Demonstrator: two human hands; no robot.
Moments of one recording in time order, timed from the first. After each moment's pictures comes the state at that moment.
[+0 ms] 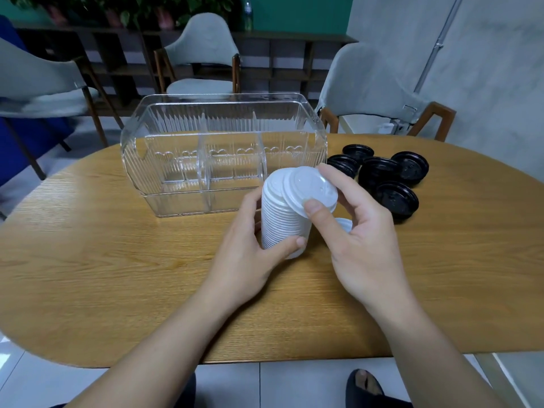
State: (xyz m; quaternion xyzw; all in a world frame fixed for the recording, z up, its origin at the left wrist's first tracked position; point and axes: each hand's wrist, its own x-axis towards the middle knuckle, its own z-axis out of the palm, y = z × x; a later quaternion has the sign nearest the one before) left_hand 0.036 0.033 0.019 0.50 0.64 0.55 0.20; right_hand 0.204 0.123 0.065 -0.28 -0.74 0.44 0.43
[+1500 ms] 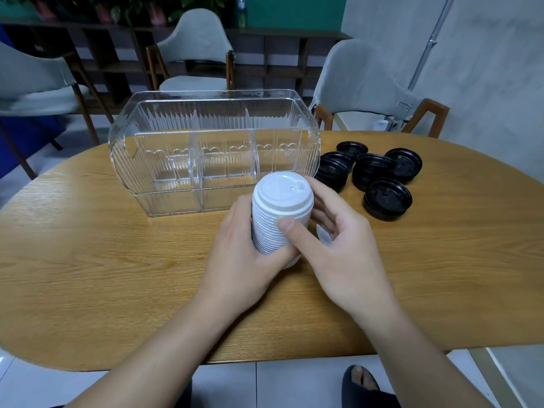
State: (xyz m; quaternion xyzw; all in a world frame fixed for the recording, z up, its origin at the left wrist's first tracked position) left_hand 0.050 0.030 0.019 0.49 0.70 0.52 0.09; right_hand 0.202 0.111 0.058 -0.26 -0.72 0.51 0.39
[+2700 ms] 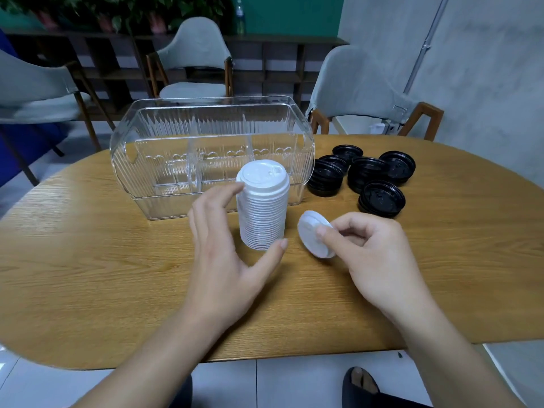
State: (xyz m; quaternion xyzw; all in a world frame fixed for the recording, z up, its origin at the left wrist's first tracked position) left_hand 0.049 0.009 0.023 0.51 0.68 0.52 -0.08; right_hand 0.246 0.132 0.056 -0.38 -0.72 0.46 0.35
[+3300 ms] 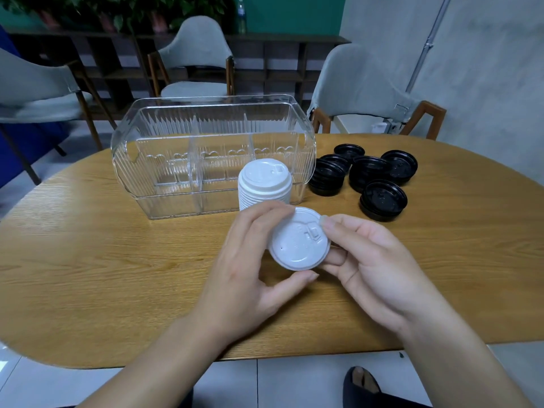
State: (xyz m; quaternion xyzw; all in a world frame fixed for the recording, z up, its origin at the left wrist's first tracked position) left_hand 0.064 0.008 0.022 0.65 0.57 0.50 -0.07; right_hand 0.241 0.119 0.065 -0.23 -0.51 0.78 0.29
